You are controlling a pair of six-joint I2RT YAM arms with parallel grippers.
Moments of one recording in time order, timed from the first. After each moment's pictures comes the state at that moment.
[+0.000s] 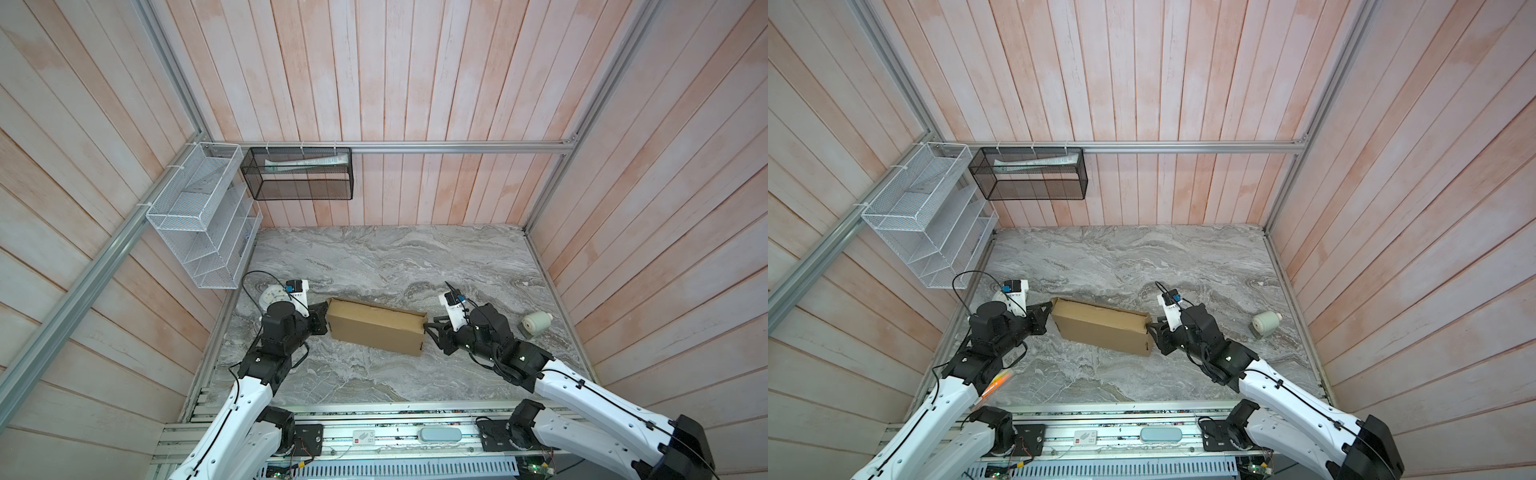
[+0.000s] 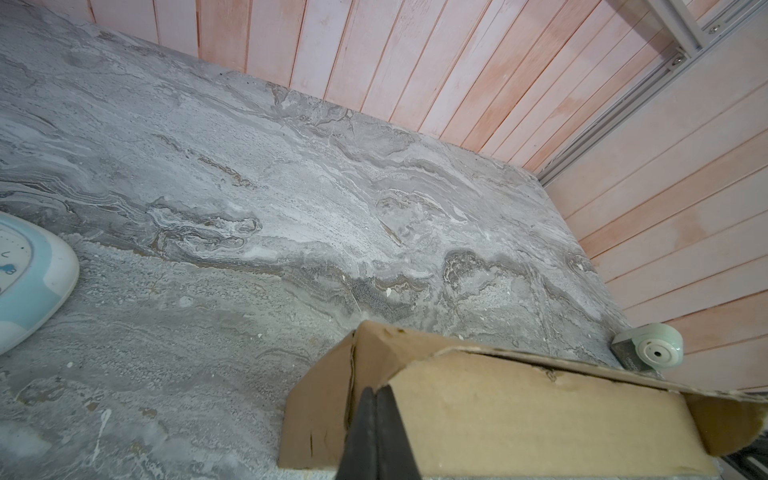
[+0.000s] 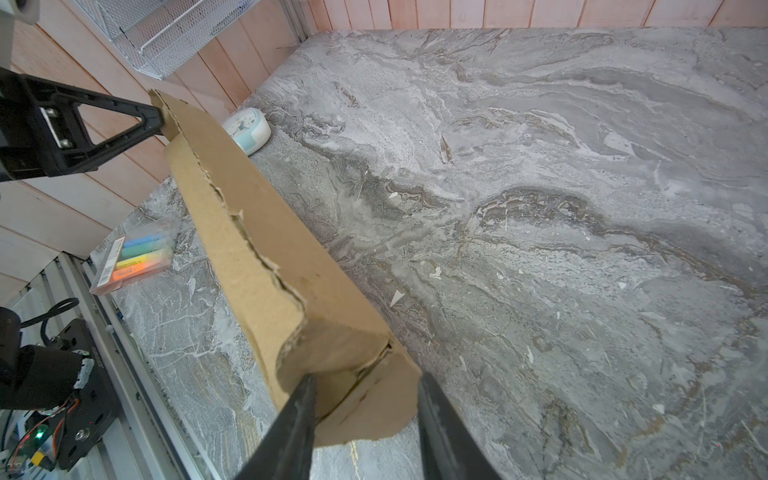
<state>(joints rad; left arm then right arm) -0.23 0.78 0.51 -0.15 0.21 -0.39 0.77 0.91 0.58 -0.17 -0.07 0.31</state>
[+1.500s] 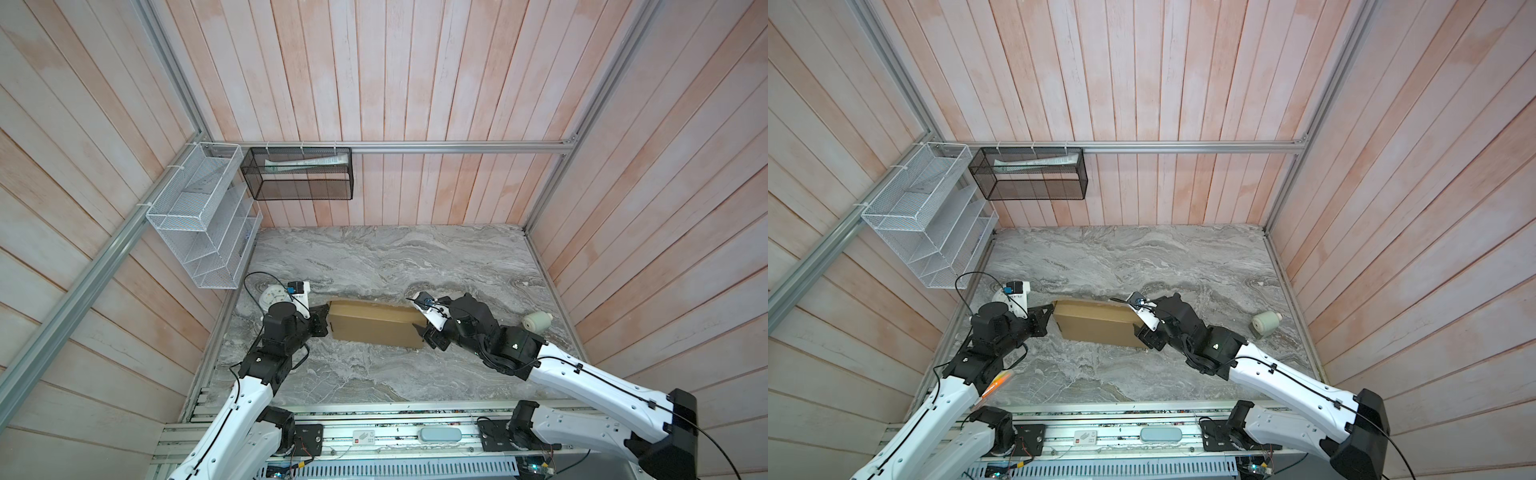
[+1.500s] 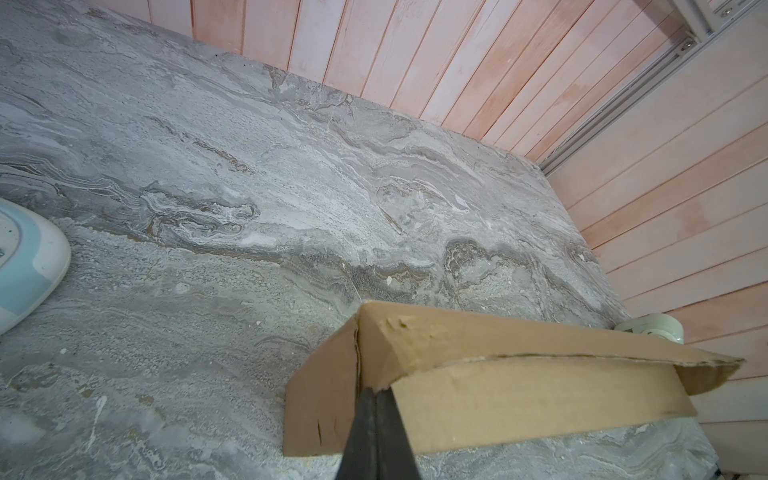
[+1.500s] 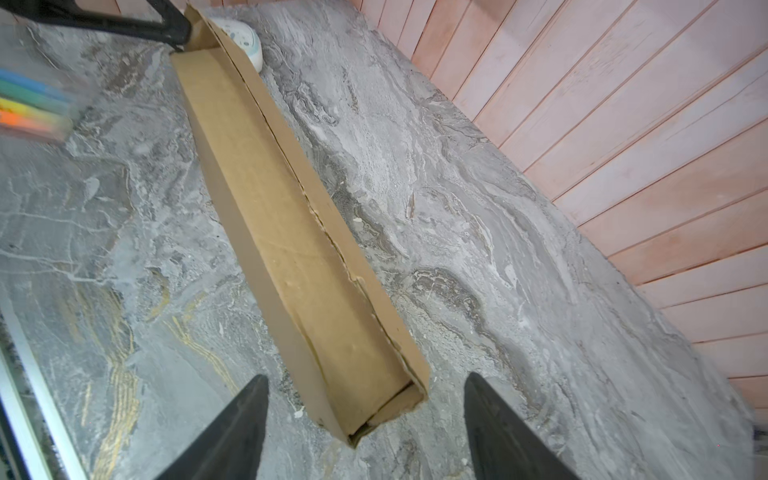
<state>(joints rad) -0.23 0.79 0.51 -0.17 0.21 -0.39 0.96 1.06 0.89 -0.41 0.23 -0.24</state>
